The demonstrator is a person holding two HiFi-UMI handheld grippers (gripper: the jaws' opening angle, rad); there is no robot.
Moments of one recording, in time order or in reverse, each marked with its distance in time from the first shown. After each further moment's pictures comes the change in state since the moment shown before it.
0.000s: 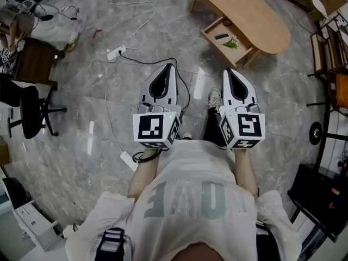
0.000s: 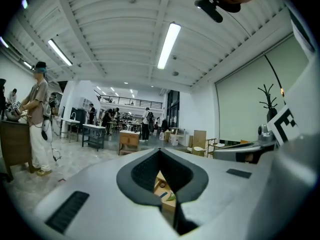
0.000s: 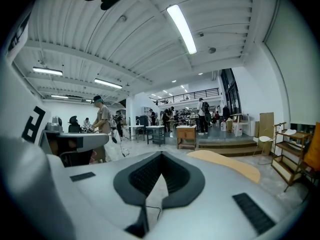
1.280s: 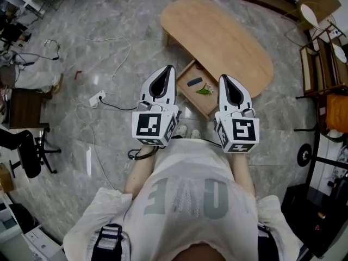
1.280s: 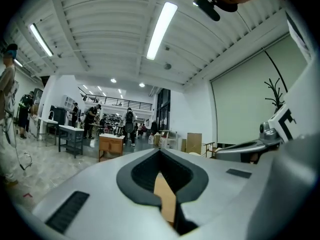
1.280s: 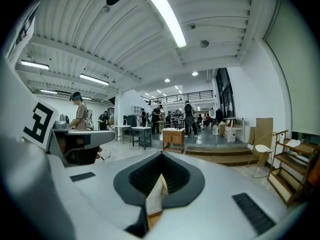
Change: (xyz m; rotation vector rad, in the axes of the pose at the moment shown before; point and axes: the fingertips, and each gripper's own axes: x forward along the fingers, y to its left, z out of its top) left arm 0.397 -0.051 0.052 0.024 -0.037 -0.131; right arm 0.239 -0.280 0.089 -0.031 -0.006 -0.077
